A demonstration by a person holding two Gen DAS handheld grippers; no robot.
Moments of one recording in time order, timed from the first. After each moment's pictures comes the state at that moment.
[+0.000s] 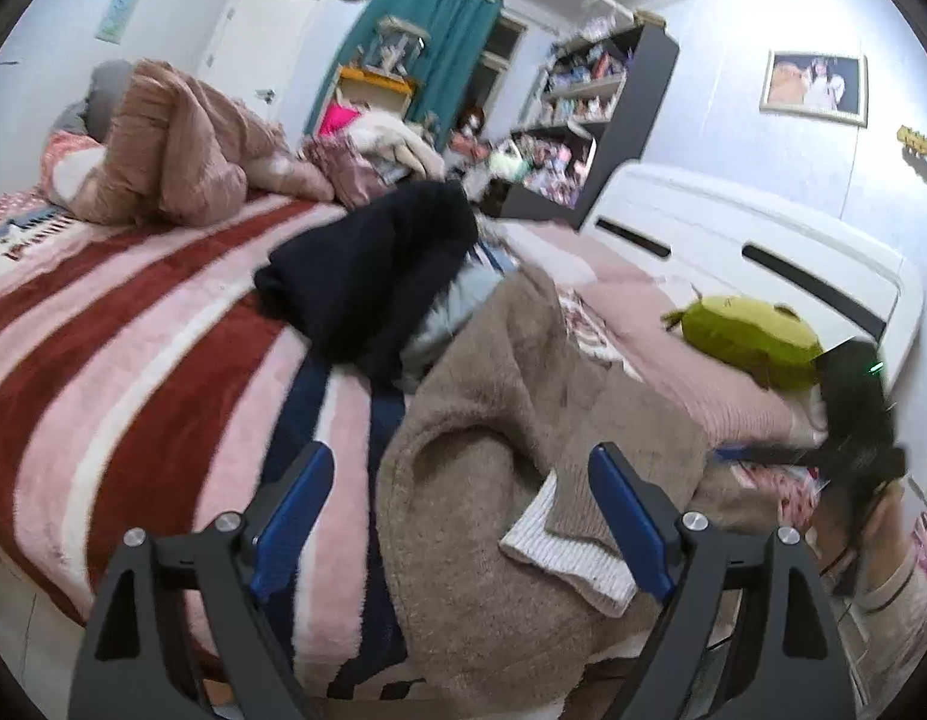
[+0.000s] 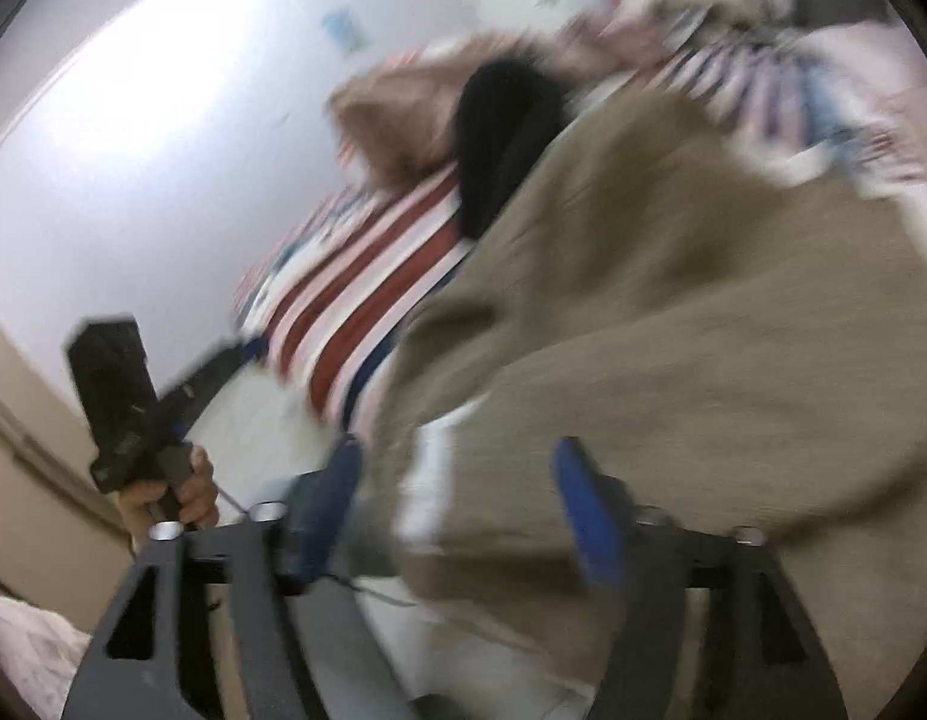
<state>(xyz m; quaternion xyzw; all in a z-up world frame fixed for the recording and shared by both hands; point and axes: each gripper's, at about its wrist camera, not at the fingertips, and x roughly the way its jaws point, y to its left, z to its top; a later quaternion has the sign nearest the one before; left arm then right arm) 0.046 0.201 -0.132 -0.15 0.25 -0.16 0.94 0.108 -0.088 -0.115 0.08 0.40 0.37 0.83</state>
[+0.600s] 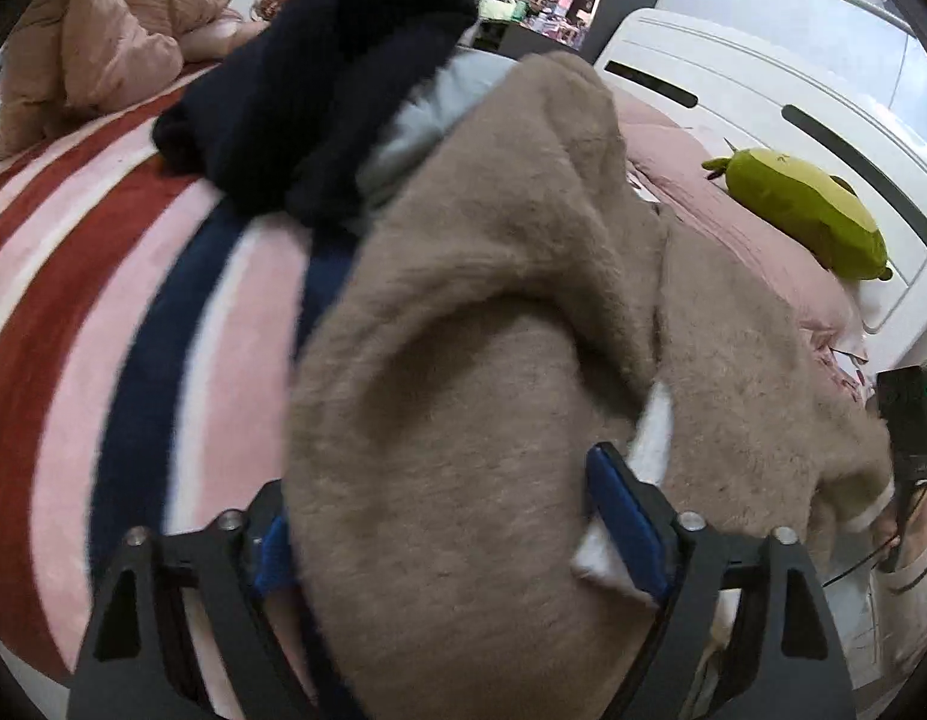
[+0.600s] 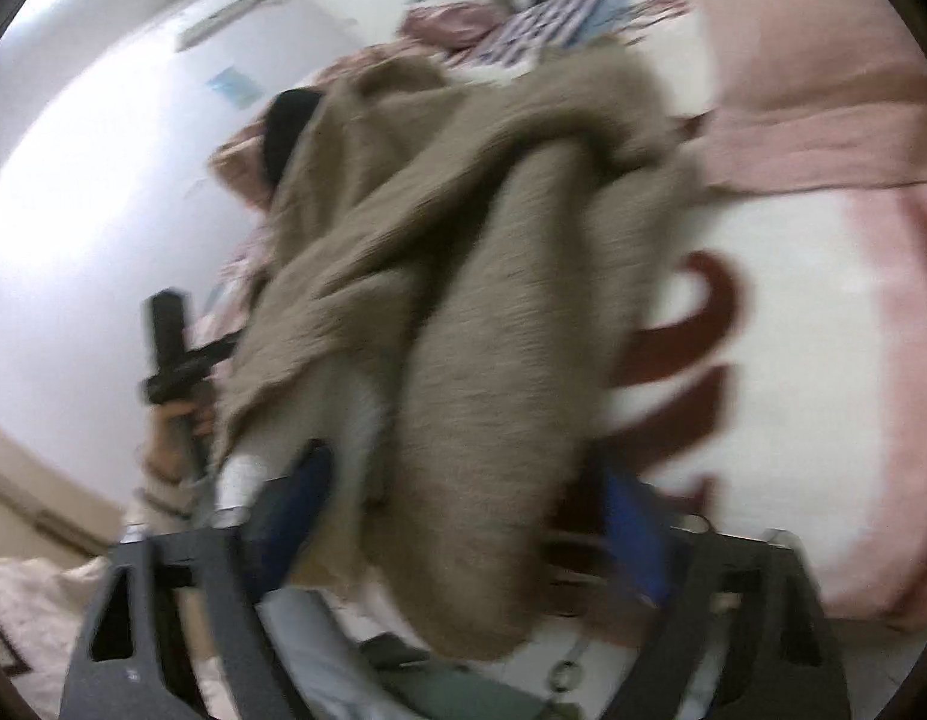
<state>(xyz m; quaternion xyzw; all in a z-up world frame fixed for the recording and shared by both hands) 0.149 0.138 -0.209 -0.10 0.41 -0.19 0.88 0.094 -0.265 -0.209 0.18 0.47 0.33 0.80</state>
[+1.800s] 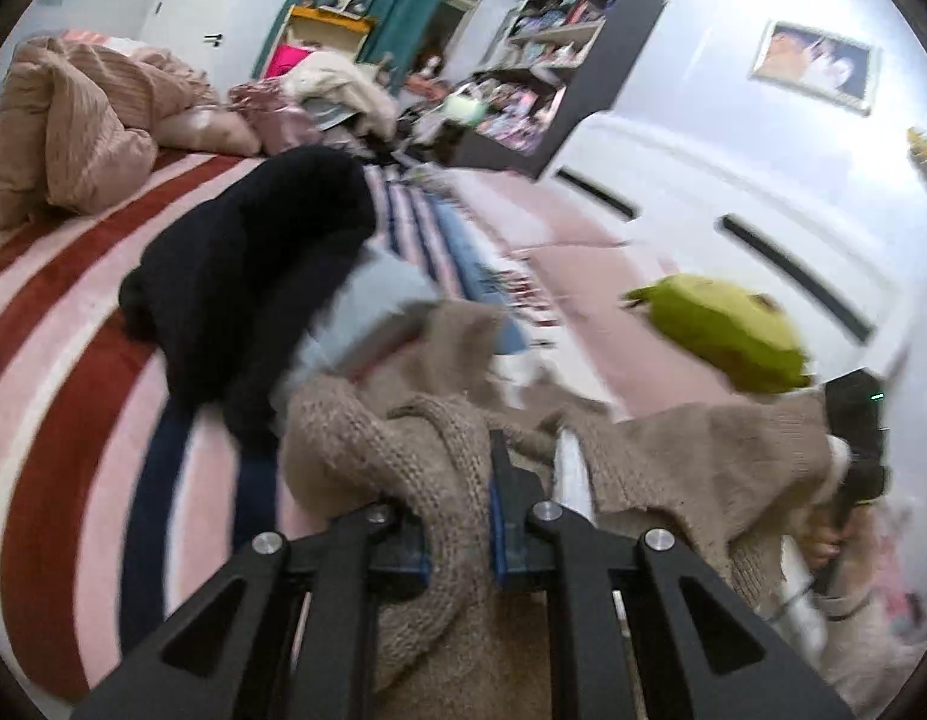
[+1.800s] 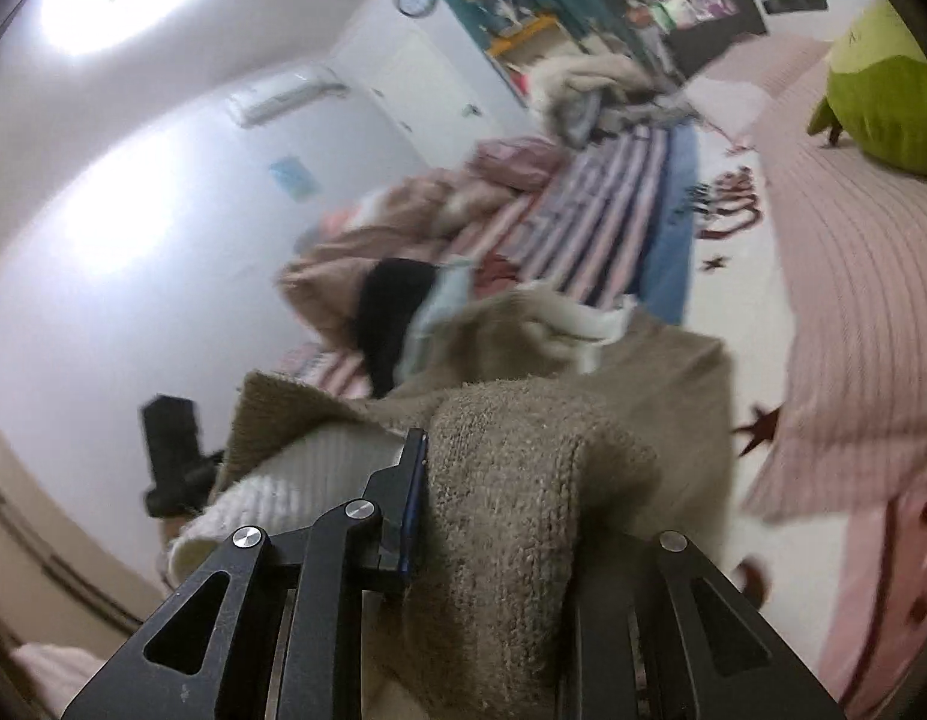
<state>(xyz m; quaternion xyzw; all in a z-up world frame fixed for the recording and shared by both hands) 0.168 0.135 -0.099 -0.15 0.32 -0.21 0.91 0.147 -0.246 -0.070 0.18 0.34 0.31 0.87</state>
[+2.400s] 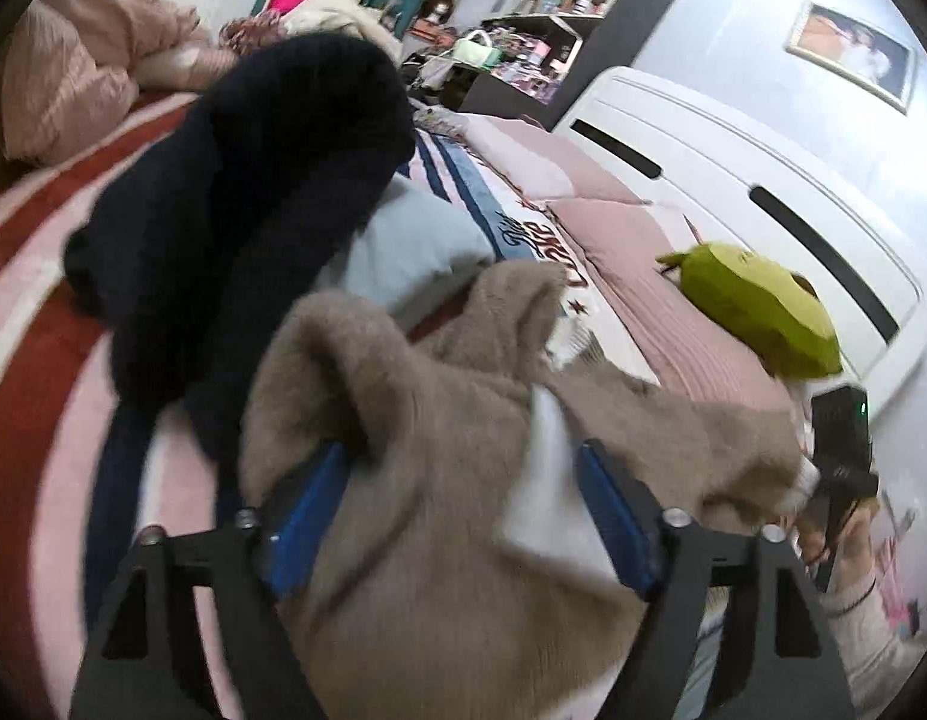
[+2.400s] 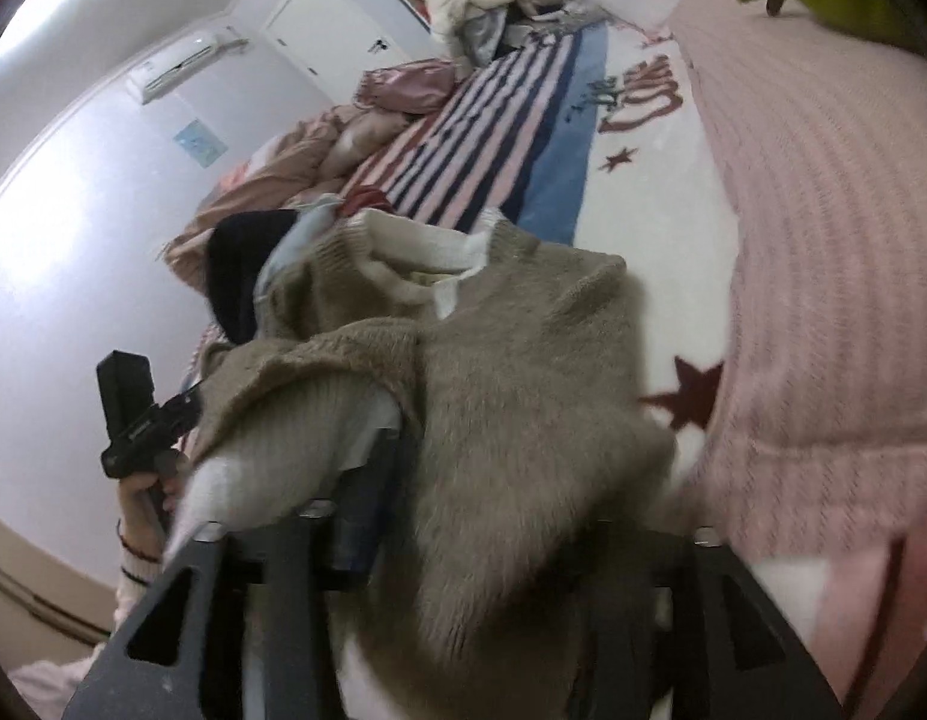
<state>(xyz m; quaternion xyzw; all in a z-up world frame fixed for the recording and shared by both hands) 0.202 0.141 -0.137 -0.15 0.37 -0.24 0.89 0.197 -0.278 -0.136 0.19 0.43 0.26 0.84</state>
